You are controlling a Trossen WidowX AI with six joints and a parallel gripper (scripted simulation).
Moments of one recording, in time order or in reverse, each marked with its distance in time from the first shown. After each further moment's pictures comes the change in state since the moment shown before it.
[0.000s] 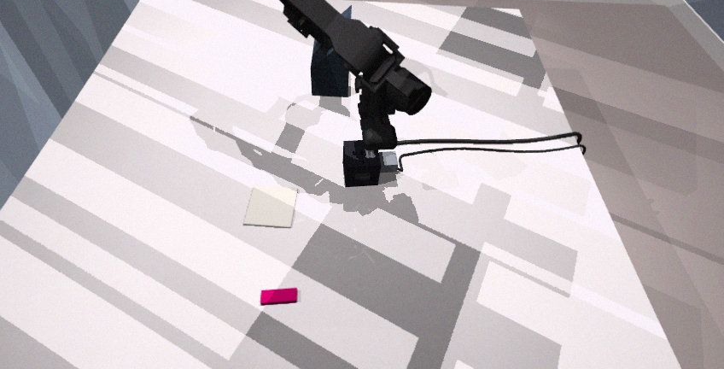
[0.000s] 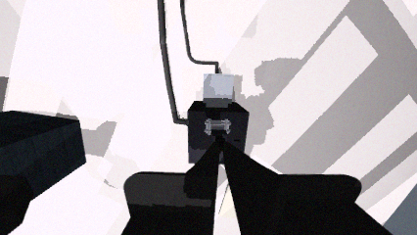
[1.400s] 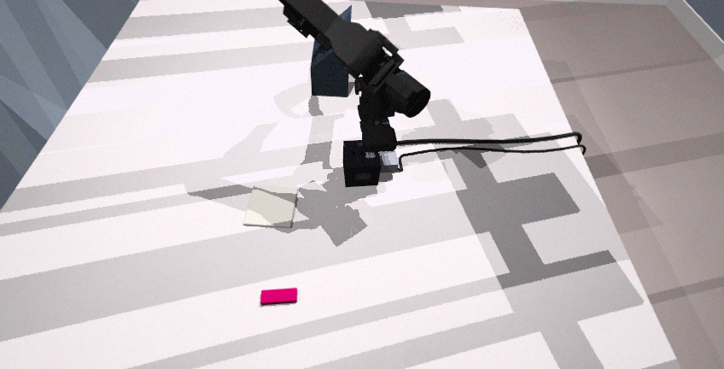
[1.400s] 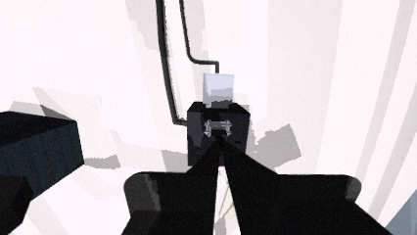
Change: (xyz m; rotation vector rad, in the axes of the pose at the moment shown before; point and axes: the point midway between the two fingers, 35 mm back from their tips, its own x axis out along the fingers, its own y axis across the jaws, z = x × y) arm 0.005 0.000 0.000 0.000 0.000 0.000
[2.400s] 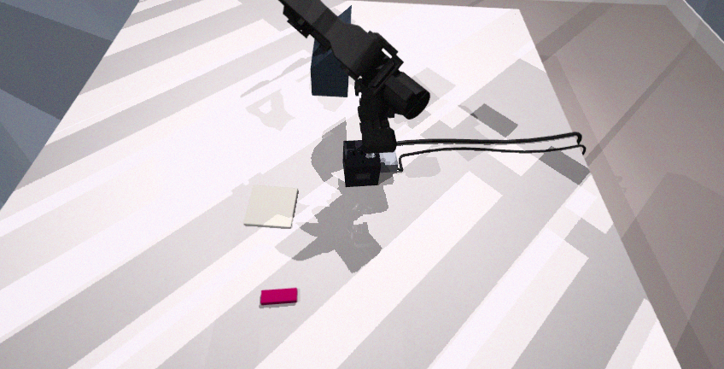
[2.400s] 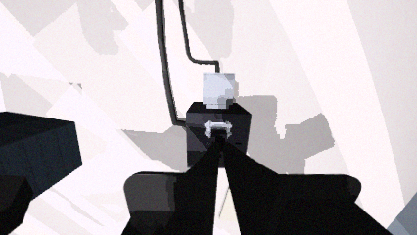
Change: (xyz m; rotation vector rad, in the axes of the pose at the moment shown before) arm 0.004 0.000 0.000 0.000 0.000 0.000
